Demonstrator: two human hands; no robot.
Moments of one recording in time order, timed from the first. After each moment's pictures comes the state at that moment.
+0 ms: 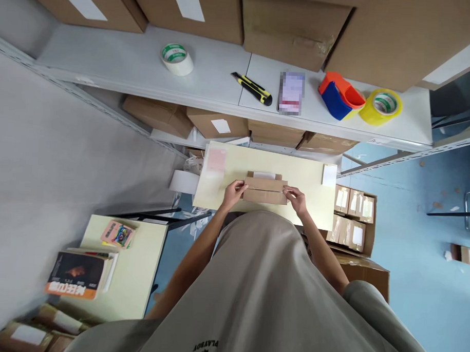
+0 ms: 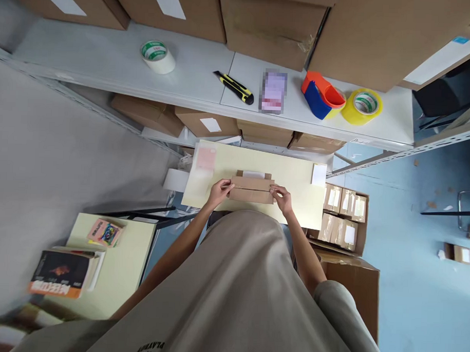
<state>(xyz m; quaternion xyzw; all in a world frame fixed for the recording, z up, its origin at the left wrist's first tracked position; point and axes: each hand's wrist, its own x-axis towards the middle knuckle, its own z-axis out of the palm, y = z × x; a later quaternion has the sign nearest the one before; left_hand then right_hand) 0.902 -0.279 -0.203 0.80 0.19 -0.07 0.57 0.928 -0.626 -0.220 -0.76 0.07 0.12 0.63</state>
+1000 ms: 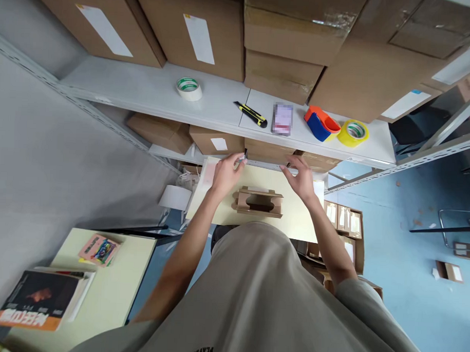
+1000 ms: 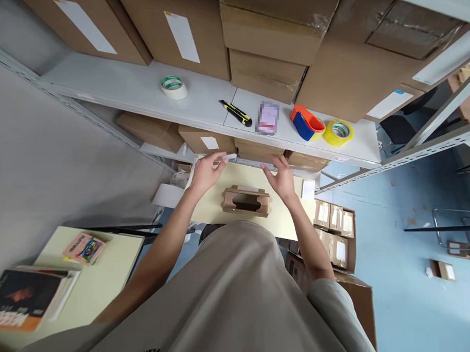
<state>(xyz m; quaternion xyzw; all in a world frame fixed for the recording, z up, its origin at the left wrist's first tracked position) 0.985 -0.272 0.003 0.90 0.02 0.12 0.42 1.030 -0.580 0.010 -0.88 -0.21 -0.11 0.42</state>
